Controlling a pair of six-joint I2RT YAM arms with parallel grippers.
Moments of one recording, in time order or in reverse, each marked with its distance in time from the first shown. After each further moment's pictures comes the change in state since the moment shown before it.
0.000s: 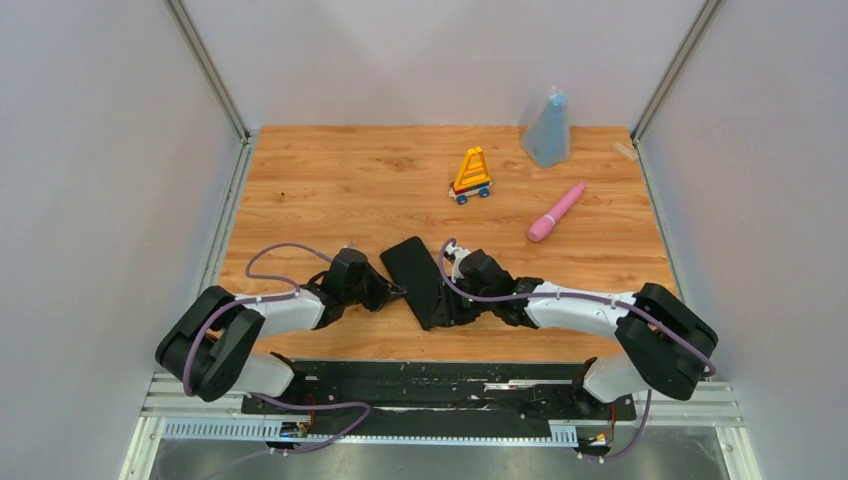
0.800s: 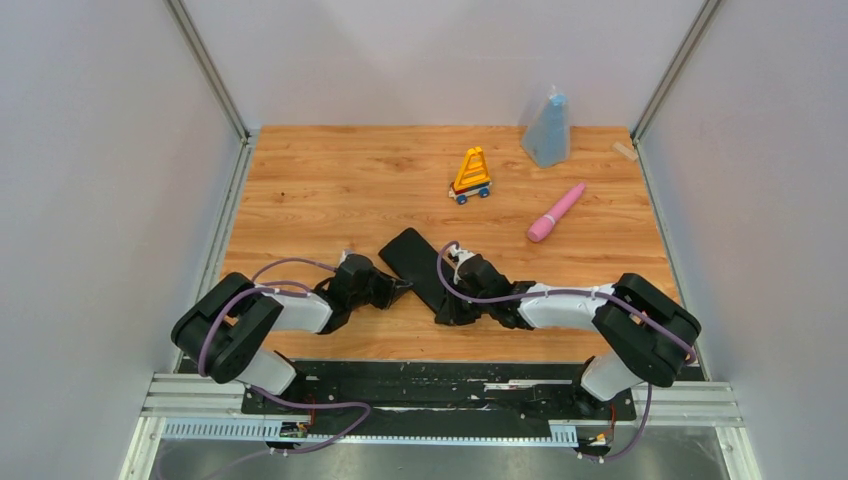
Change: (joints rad) left arm -0.072 0.110 -0.058 0.282 -0.120 -0.276; right arm -0.013 0.107 -0.049 0.123 0.082 0.042
